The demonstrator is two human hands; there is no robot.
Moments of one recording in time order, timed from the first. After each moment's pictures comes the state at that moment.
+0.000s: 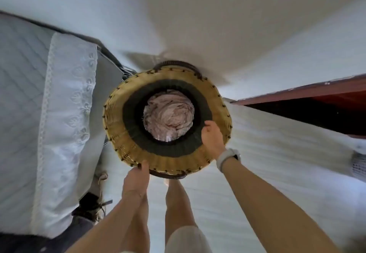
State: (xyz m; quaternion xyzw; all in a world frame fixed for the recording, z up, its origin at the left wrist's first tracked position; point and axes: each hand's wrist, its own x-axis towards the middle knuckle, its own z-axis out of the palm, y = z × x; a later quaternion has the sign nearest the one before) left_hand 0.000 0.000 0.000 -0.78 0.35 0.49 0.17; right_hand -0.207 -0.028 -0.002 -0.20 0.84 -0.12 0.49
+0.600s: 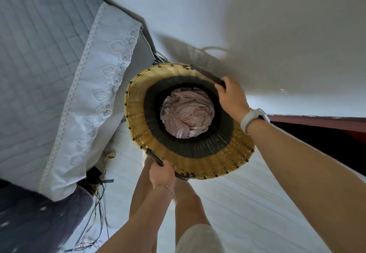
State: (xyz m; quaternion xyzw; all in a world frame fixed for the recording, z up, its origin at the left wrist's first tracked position) left_hand -0.030 0.019 -0.018 -0.87 0.04 0.49 -0.06; right_hand -0.207 -0.146 -0.015 -0.56 0.74 -0.08 0.36
